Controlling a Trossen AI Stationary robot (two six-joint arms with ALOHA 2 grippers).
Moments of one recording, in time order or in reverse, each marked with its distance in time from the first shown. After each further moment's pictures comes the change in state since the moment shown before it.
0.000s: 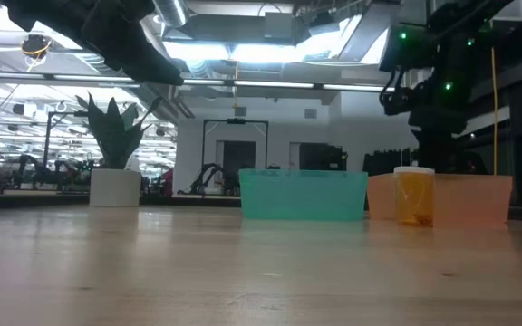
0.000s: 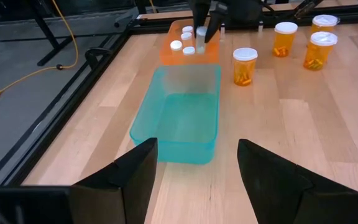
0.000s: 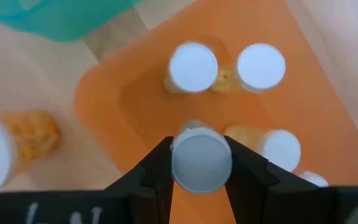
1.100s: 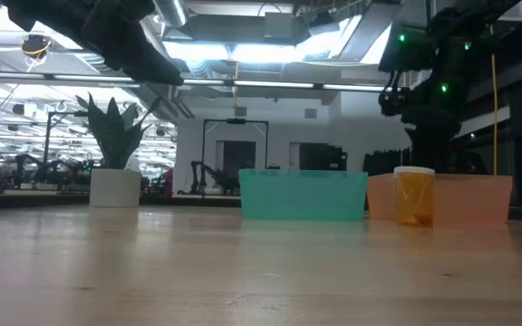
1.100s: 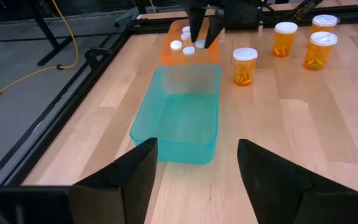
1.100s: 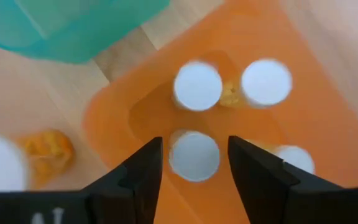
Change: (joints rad) left arm 0.000 0.000 0.000 0.000 0.000 0.000; right arm -0.045 -0.016 -0.039 0.093 -0.051 -0.005
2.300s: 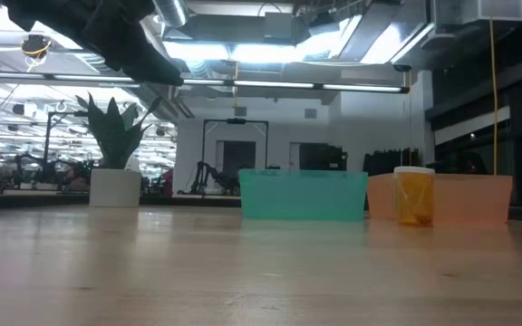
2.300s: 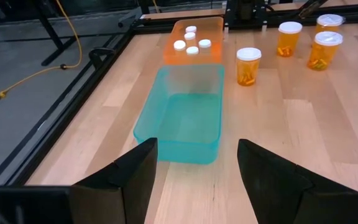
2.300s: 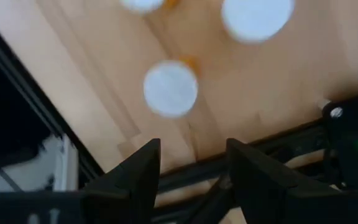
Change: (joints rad) left arm 0.000 0.000 0.000 0.000 -0.015 0.001; right arm 0.997 -0.109 0.251 -0.509 -0.337 0.968
